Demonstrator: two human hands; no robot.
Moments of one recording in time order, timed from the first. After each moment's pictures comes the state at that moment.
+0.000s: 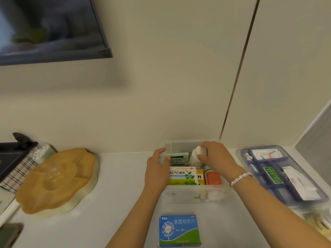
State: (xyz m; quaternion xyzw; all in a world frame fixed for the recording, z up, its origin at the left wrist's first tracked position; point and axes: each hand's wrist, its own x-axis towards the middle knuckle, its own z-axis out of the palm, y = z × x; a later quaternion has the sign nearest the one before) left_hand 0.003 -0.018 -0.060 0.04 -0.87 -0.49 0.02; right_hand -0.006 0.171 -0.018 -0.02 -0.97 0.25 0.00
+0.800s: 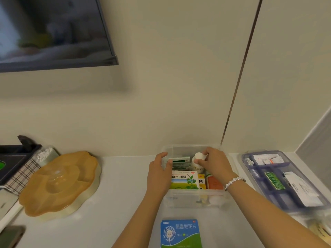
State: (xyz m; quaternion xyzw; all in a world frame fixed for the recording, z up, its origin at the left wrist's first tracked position) left_hand 0.000 -0.017 -0.069 0.04 -0.86 -0.51 0.01; right_hand -0.015 0.167 -0.040 -0.12 -0.94 0.32 0.00
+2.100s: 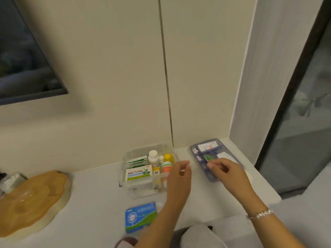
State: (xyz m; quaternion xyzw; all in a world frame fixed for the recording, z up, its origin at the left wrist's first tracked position) left_hand 0.139 0.138 0.002 -0.06 -0.79 -0.60 -0.02; right_hand 0.184 0.284 0.012 -0.17 -0.82 0.52 0.15
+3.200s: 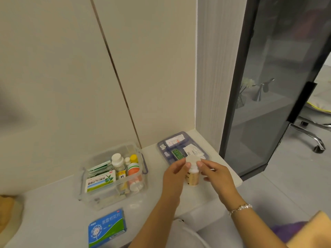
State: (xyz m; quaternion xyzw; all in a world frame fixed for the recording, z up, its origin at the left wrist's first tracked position) left_hand 0.162 0.233 -0.028 -0.10 -0.69 -0.68 -0.21; right_hand 0.219 0.353 -0.041 -0.28 -0.69 0.64 0.18
